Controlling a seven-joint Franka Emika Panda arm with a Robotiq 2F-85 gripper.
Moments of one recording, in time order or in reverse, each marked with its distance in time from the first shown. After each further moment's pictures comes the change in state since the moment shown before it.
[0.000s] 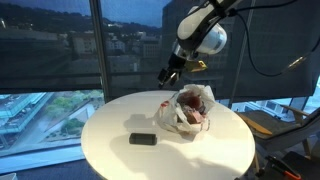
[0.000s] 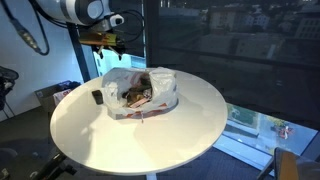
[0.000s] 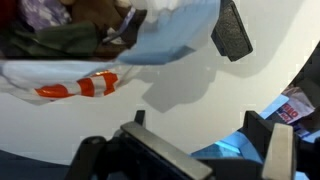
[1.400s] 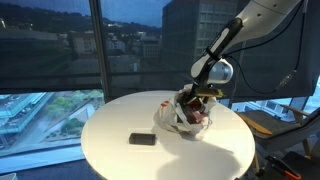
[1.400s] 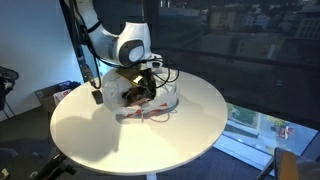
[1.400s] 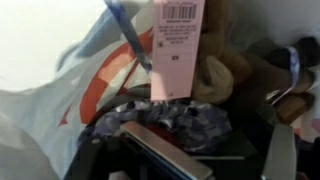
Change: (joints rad) arm 0.000 0.305 -0.284 0.019 -0.002 0.118 0.404
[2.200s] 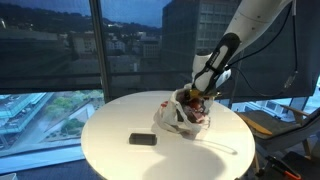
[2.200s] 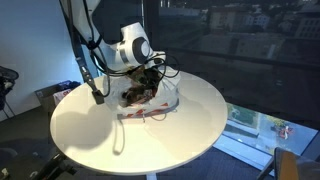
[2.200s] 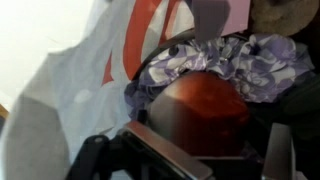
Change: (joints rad) arm 0.326 0.113 -0.393 0.088 -0.413 0.051 0.600
